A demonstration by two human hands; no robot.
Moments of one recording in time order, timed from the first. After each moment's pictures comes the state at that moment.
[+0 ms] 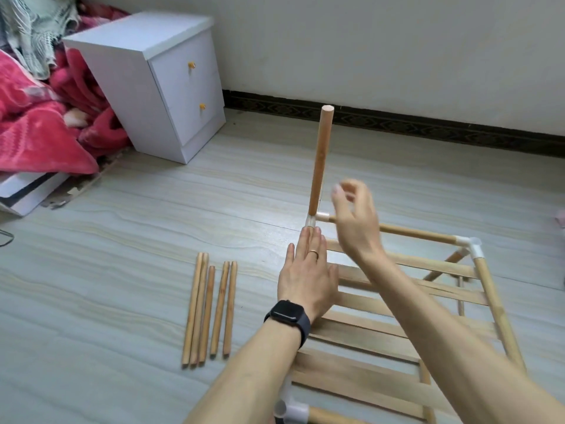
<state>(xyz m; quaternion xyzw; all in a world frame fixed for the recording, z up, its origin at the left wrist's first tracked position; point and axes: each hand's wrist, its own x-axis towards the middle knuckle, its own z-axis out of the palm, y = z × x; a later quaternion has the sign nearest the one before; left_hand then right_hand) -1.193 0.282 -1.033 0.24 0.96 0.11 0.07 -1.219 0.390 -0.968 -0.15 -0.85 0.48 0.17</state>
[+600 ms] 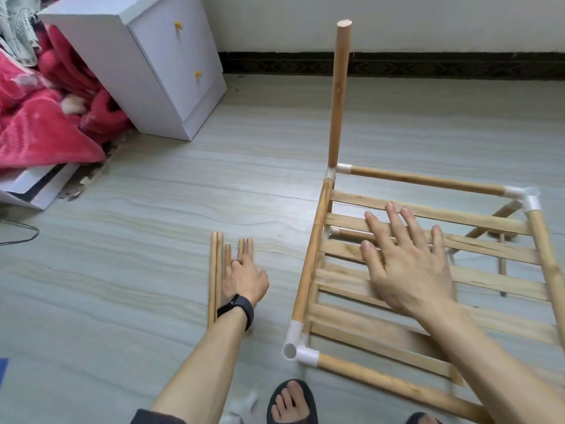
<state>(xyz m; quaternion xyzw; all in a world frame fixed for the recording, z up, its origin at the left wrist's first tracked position) -1.238 0.157 -1.156 -0.11 0.96 0.14 0.20 -1.137 0.421 -1.050 -0.15 -0.98 0.07 -0.05</state>
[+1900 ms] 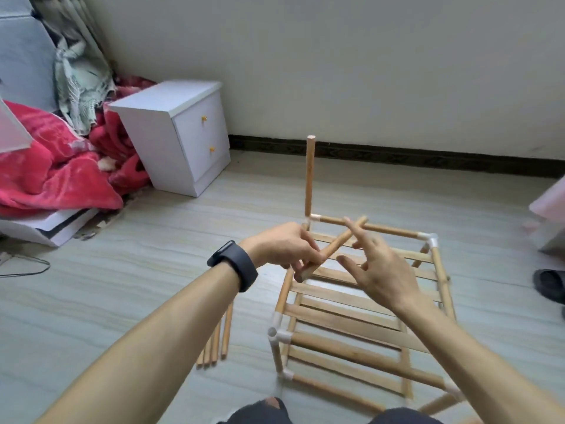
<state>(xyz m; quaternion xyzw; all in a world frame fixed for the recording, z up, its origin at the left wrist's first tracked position) -1.174 0.228 -0.861 0.23 0.86 0.32 0.33 -1.084 0.430 -0.948 -0.03 -0.97 0.19 0.17</state>
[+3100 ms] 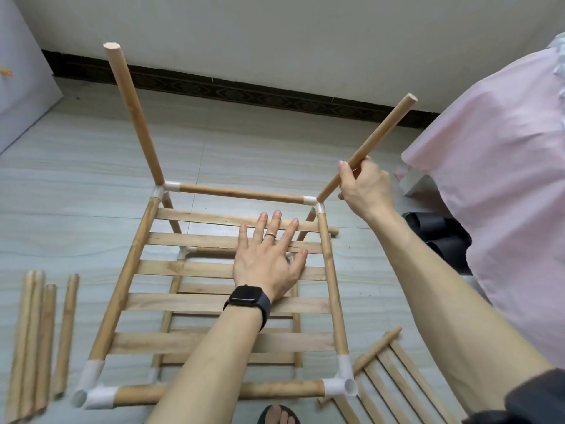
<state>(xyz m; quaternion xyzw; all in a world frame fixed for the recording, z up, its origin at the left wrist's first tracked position) -1.146 0.455 -1.059 0.34 0.93 0.12 0.05 -1.131 0.650 -0.944 -0.33 -0.89 0.25 0.18</state>
